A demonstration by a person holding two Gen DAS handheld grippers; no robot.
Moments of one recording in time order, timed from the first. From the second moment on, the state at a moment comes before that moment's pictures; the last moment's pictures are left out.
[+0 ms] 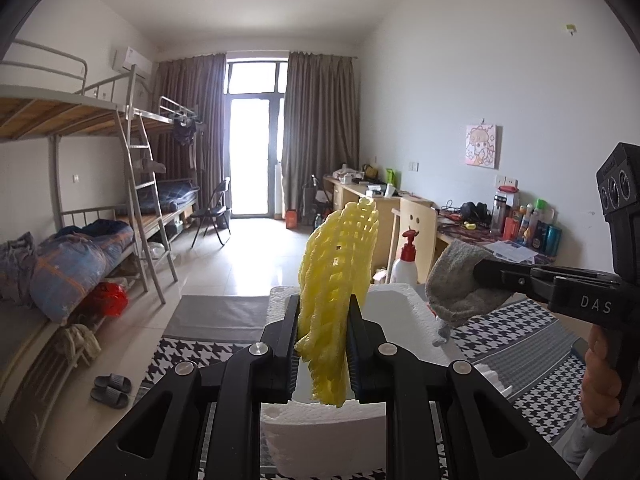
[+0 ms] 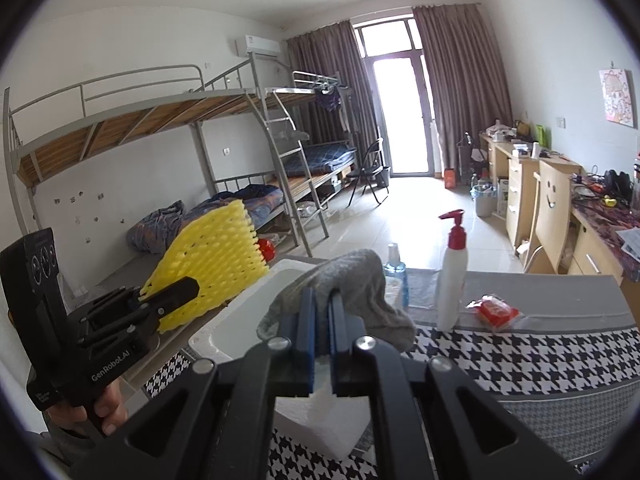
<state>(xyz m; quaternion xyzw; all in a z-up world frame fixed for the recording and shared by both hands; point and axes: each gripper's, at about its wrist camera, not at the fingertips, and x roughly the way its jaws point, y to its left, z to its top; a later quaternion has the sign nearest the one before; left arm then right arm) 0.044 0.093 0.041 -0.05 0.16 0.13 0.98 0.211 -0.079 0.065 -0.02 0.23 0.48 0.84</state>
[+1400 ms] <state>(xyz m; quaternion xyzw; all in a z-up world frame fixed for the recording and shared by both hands) 0.039 0.110 0.037 -0.06 0.16 0.15 0.97 0.213 -0.020 0.035 -0.10 0.27 0.46 0.84</state>
